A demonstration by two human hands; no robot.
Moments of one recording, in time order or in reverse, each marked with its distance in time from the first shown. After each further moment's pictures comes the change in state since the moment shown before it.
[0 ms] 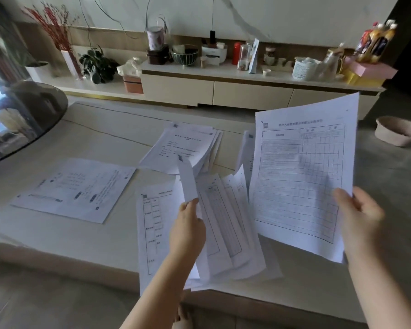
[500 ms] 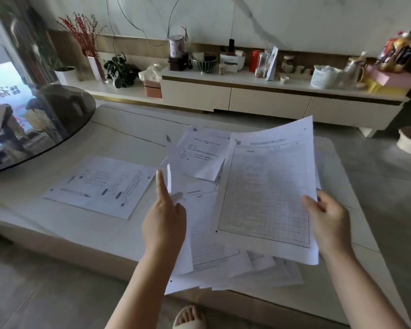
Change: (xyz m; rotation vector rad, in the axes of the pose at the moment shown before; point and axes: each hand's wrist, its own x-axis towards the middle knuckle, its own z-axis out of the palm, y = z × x) left_hand -0.020 -0.024 -0.083 -0.002 0.372 -0.028; right_hand -0.041 -0.020 0.060 -0.033 -0.288 -0.036
